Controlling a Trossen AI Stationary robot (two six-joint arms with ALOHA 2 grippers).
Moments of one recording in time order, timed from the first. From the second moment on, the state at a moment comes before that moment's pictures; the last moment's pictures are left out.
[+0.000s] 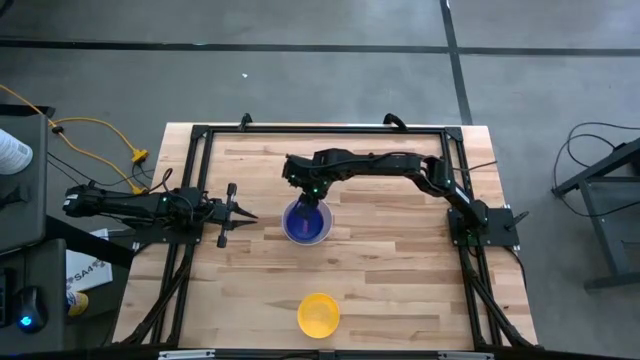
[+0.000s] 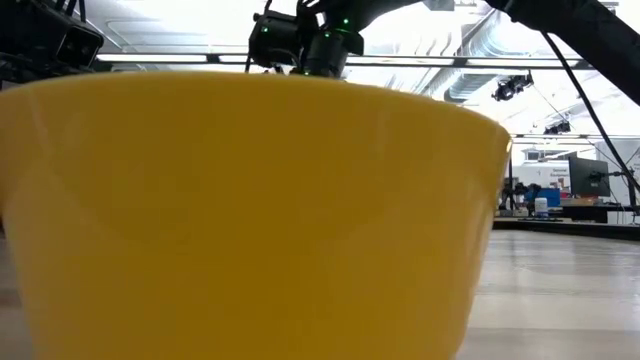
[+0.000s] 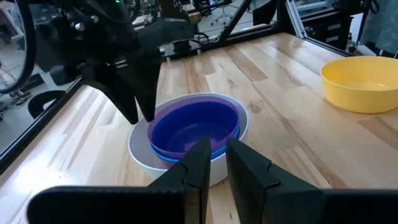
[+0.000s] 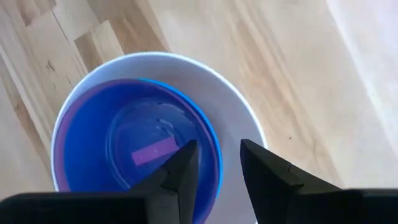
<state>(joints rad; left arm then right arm) -0.07 0.18 0.01 0.01 0.01 0.20 -0.15 2.26 2.03 -0.98 -0.11 0.34</state>
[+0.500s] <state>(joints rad) -0.07 0.18 0.01 0.01 0.01 0.20 -0.14 2.23 2.03 -0.99 -0.15 0.34</state>
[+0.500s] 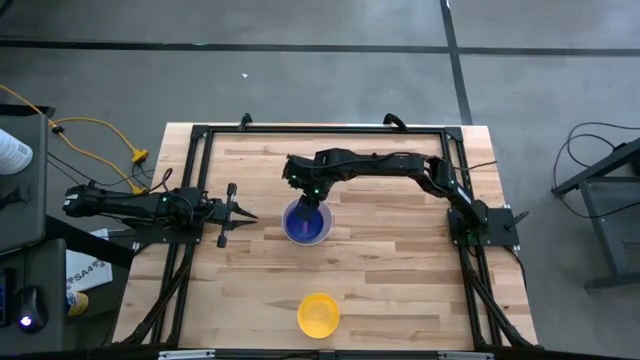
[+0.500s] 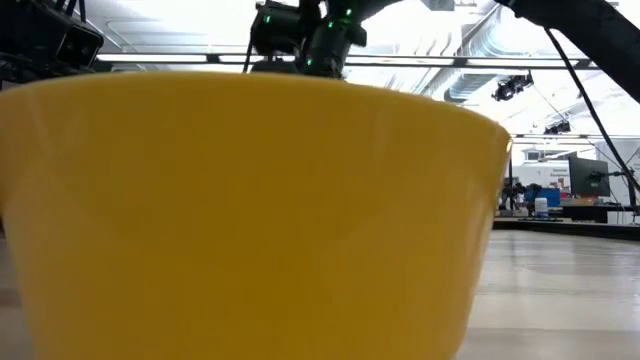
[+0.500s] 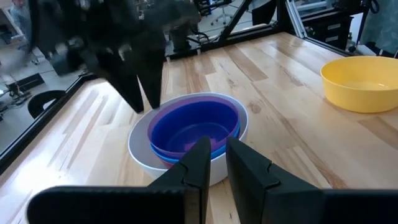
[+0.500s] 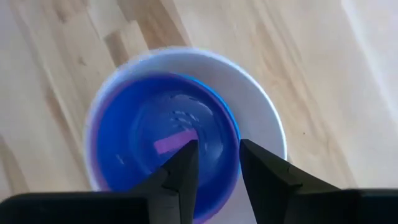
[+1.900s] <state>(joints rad) -0.07 0.18 0.01 0.01 0.01 0.20 0.20 2.16 2.03 -0.98 0.10 0.52</state>
